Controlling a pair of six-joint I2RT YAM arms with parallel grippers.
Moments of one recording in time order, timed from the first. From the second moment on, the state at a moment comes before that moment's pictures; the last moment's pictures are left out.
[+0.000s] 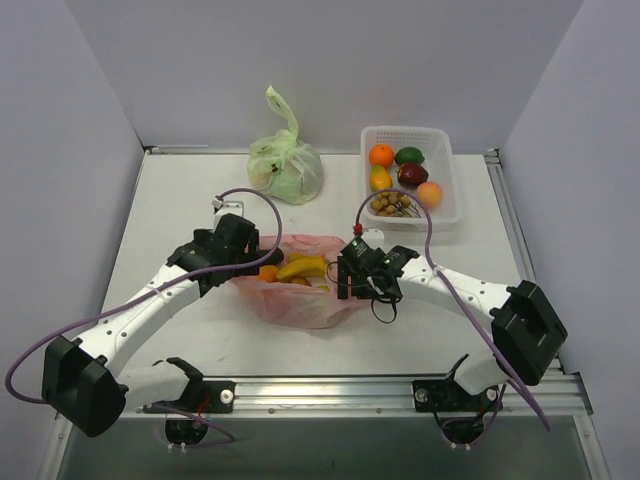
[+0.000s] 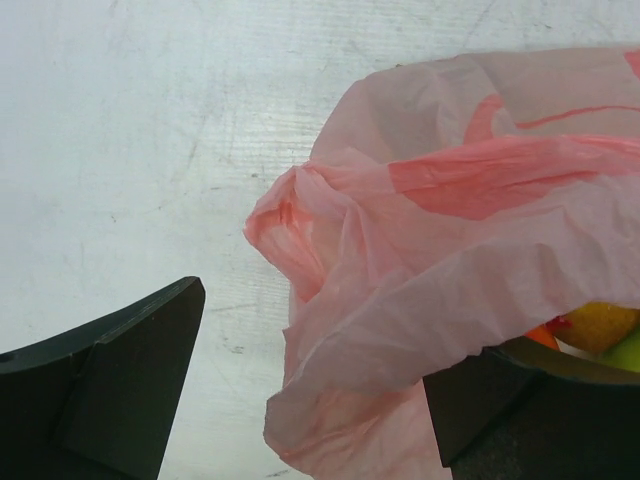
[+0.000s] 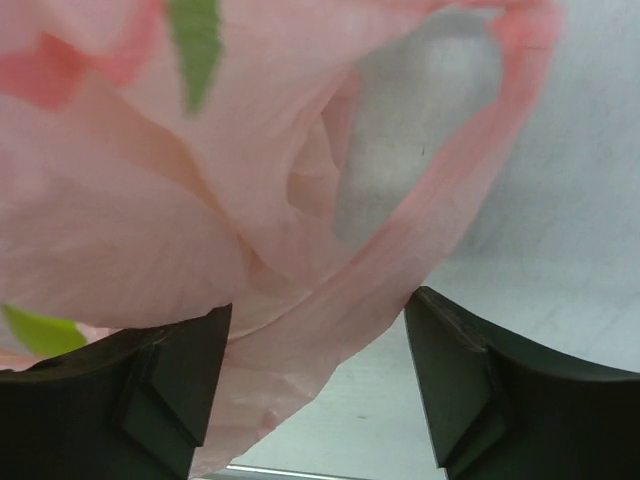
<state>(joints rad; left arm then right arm) -0.58 1.19 0.97 -0.72 -0.49 -0.44 0.82 1.48 0.97 -0.64 0.27 0.71</state>
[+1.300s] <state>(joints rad) 0.08 1.14 0.79 -0.42 0.62 -0.54 0.58 1.16 0.73 -0.33 -0.07 0.55</state>
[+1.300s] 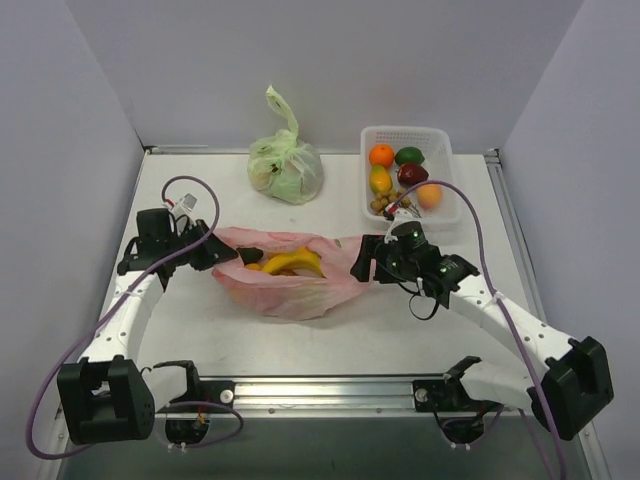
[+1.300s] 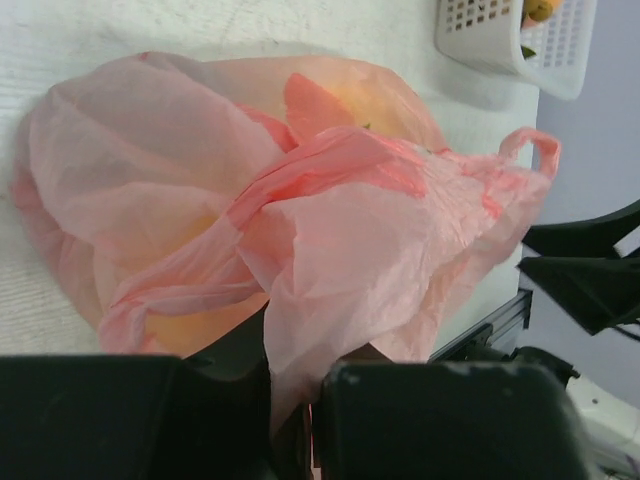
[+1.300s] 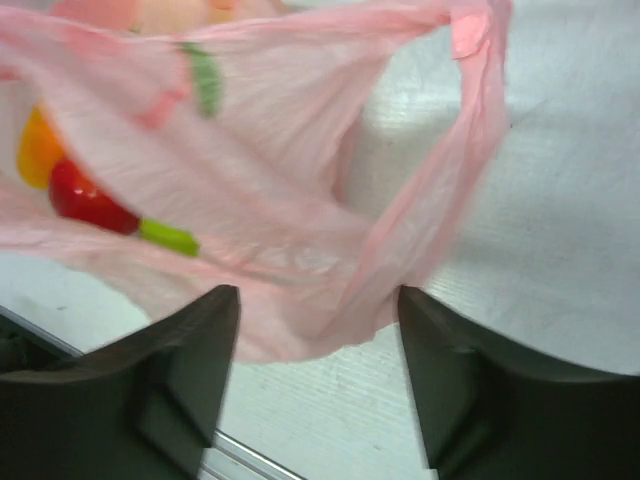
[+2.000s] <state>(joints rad) -0.11 0.96 1.08 -0.77 0.28 -0.25 0.74 1.41 1.20 -0.59 0.03 0.17</state>
